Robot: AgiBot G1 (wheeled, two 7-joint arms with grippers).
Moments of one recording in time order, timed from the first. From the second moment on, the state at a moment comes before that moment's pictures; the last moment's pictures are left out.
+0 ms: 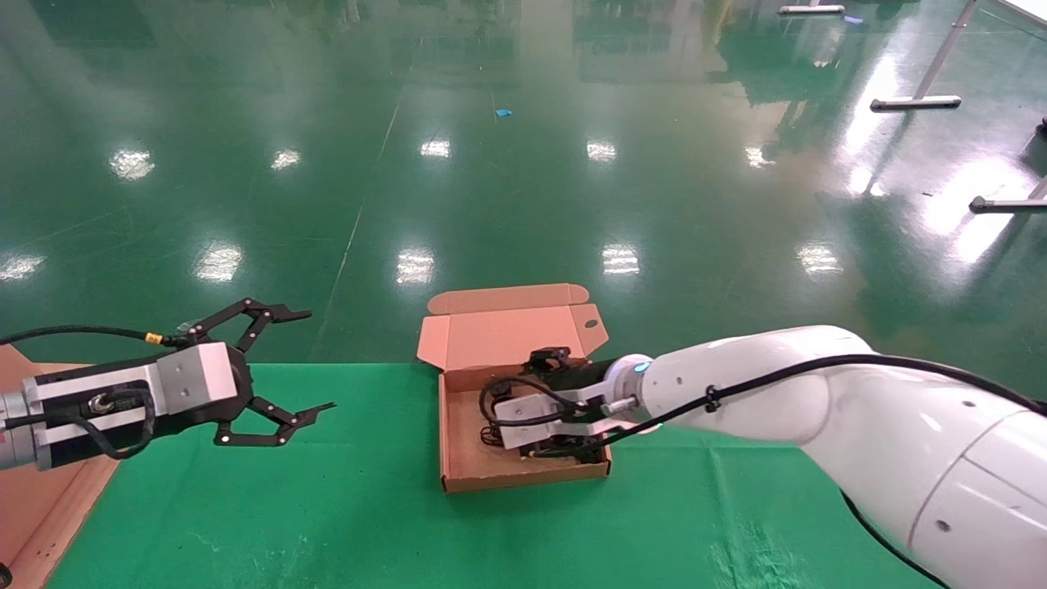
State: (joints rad) left arm -1.42 0.72 0.81 -0.60 0.78 1.15 0.80; right arm 1.65 -1.34 -1.40 0.69 -1.54 -0.65 -0.11
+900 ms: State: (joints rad) left arm -1.26 0.67 0.56 -0.92 0.76 1.31 0.34; right arm 1.40 -1.02 -0.90 0.95 -1.19 -1.02 0.02
